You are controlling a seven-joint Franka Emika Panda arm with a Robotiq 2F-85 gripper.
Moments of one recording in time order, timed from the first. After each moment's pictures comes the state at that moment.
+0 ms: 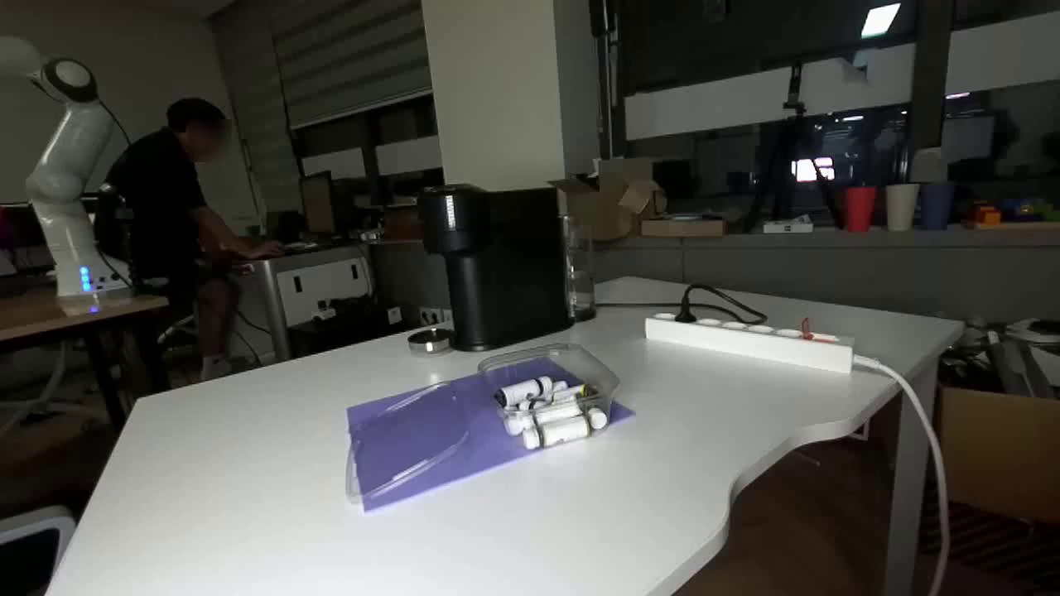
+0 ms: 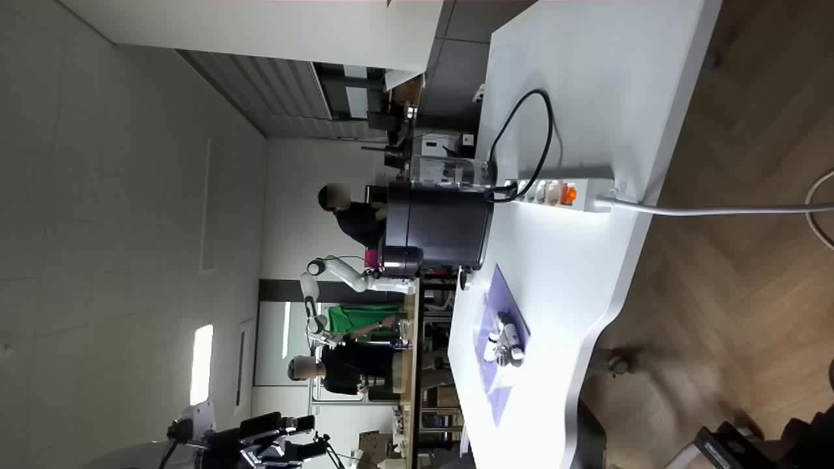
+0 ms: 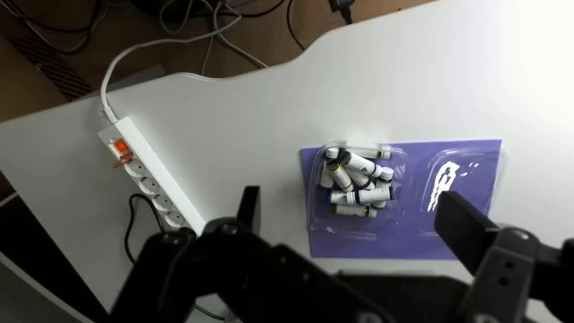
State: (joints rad) arm -0.02 -0.60 0.23 -2.50 -0.04 2.03 0.33
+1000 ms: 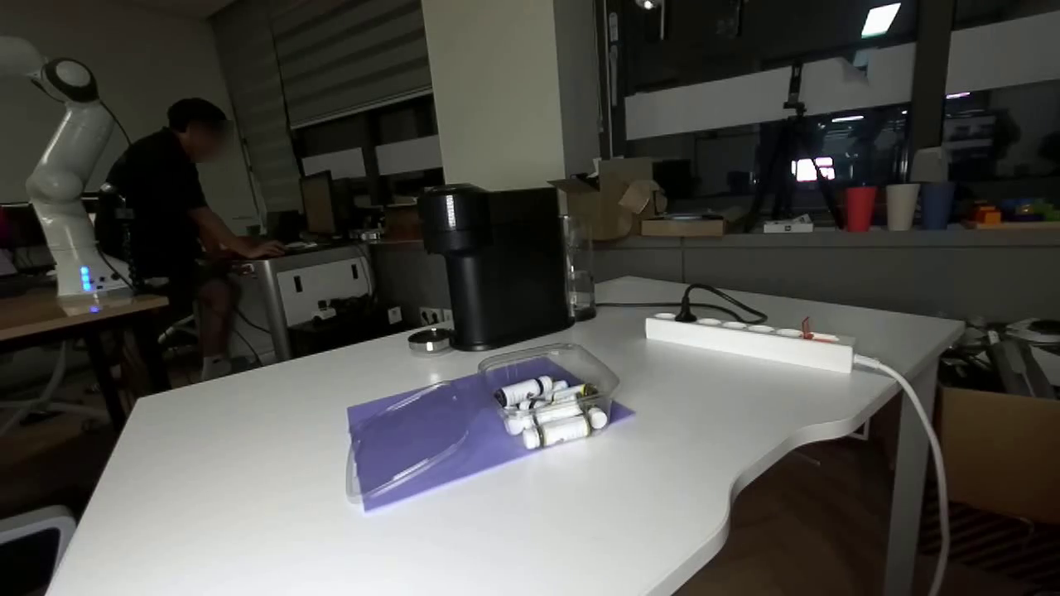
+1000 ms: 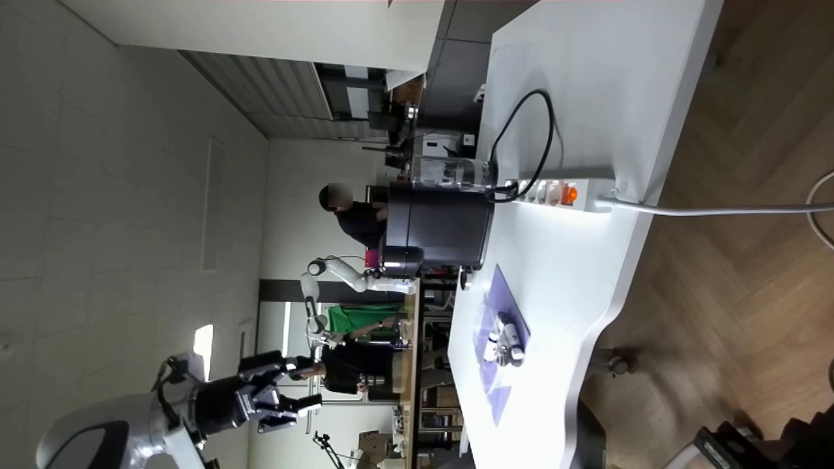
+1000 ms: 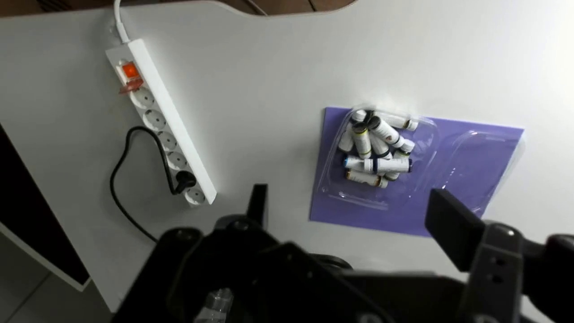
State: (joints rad) arm -0.03 -0.55 0.03 -2.48 -0.10 2.16 -0.01
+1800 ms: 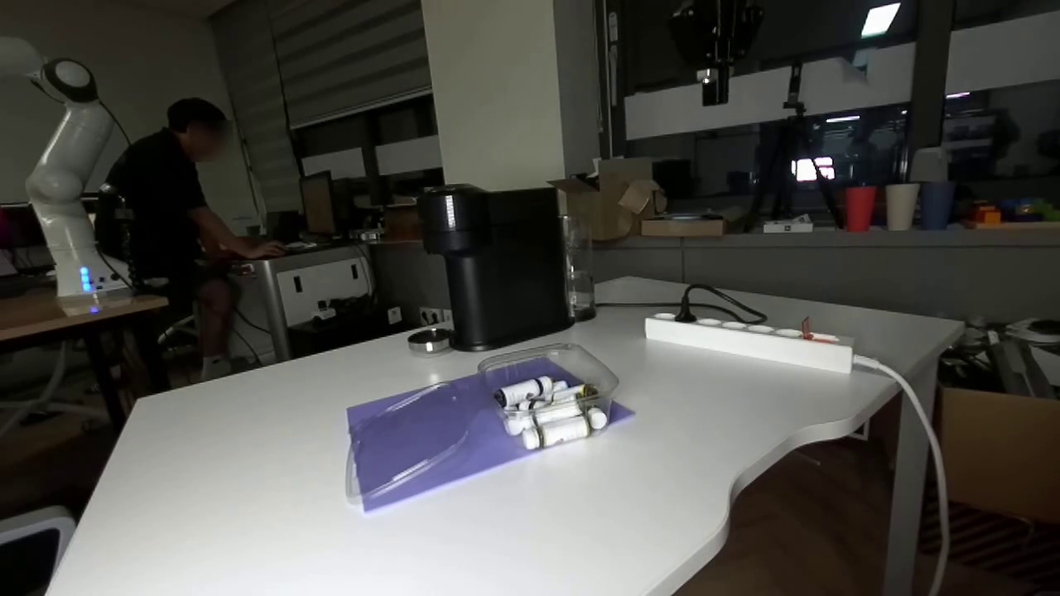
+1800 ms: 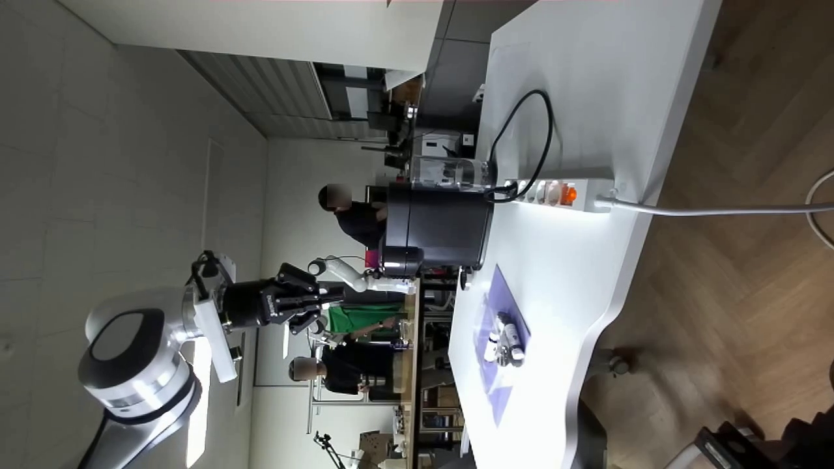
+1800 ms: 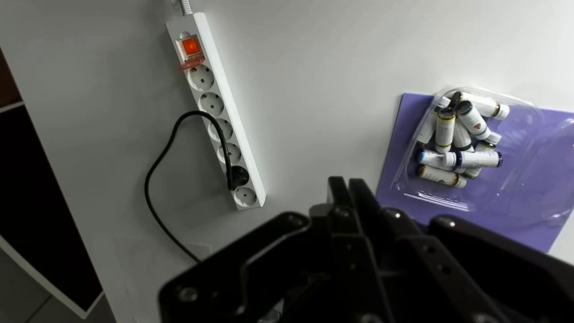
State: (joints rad) arm -0.09 -0.18 -0.13 -2.18 -0.10 2.14 -0.24
